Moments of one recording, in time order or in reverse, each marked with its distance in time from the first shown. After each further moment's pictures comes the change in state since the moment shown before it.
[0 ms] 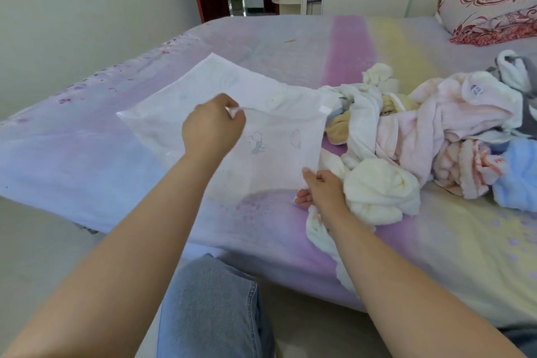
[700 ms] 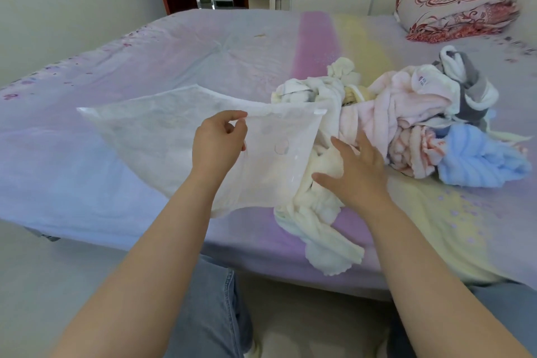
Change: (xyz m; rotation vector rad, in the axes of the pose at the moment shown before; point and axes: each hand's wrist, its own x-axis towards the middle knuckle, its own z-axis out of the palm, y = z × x) left_hand -0.057 0.040 0.022 -0.526 -0.165 -0.088; right_hand -0.053 -0.045 -0.106 -1.136 0.222 -0.292
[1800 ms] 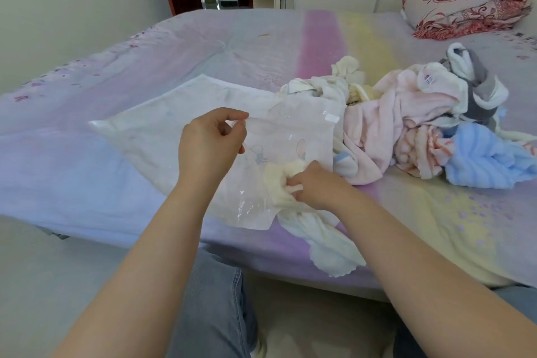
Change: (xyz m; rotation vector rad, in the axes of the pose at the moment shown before) left_hand -0.027 0.024 -0.029 0.015 0.054 0.052; right_hand 0.014 -0.049 0.026 -0.272 -0.498 -0.296
